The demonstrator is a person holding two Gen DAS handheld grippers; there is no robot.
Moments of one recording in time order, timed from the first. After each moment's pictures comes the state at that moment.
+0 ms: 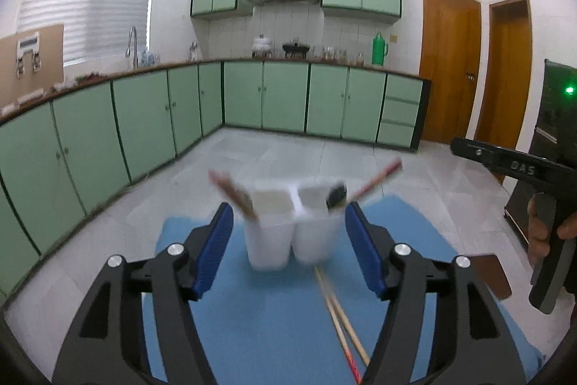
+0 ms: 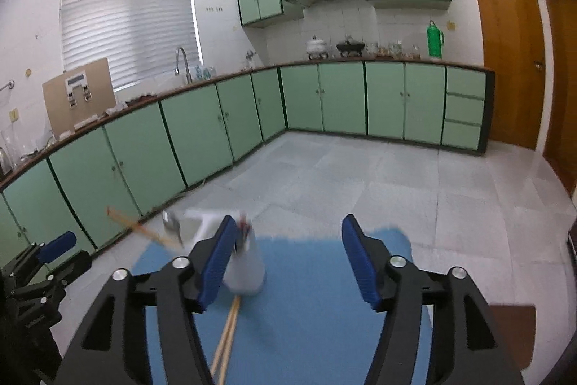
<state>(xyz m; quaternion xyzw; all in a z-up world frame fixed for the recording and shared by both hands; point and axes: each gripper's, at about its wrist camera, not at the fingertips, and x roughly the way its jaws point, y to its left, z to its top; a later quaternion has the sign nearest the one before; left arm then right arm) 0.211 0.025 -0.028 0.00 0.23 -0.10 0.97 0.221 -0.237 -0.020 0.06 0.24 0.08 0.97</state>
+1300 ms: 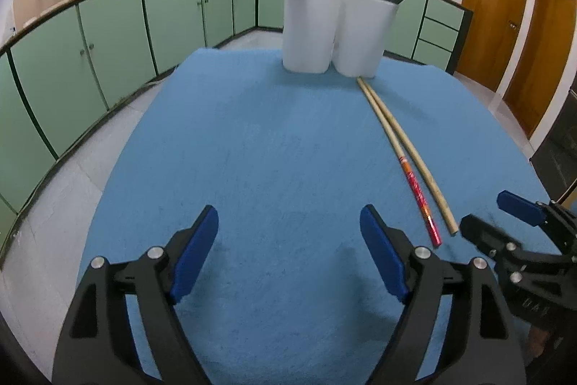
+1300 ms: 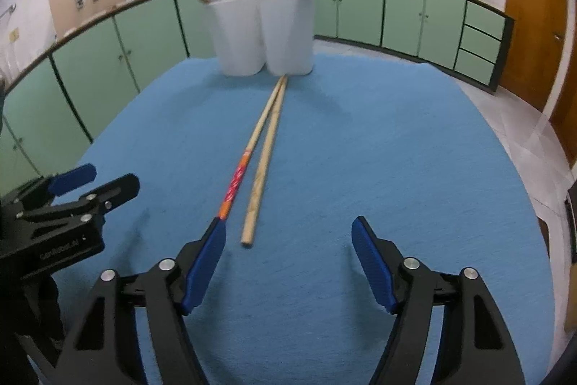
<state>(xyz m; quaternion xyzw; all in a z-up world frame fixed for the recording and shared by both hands) 0.150 0.054 -0.180 -0.01 0.39 -0.03 0.92 0.117 -0.138 -0.201 0.00 0.39 0.10 0.92</state>
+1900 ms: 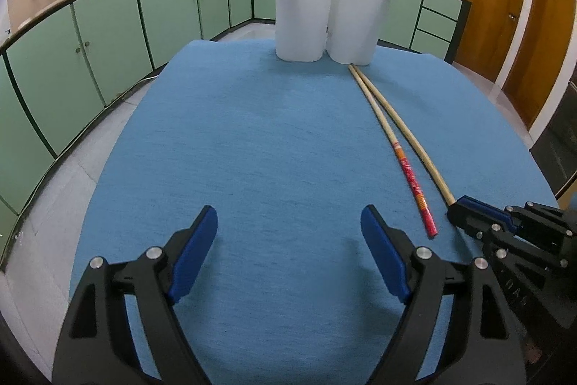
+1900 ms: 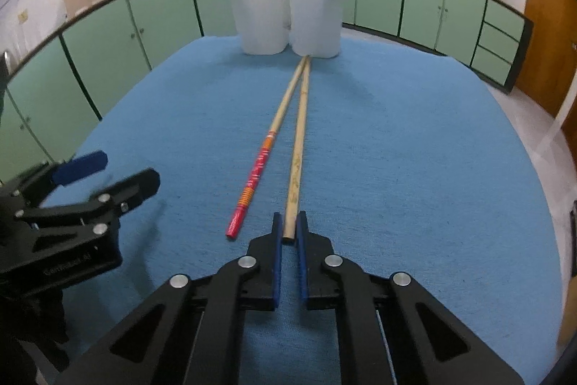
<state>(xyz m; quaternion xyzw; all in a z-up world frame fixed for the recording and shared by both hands) 0.146 0.043 -0.185 0.00 0.40 -0.04 0.91 0.120 -0.128 -0.206 -0.01 0.42 0.12 0.90</state>
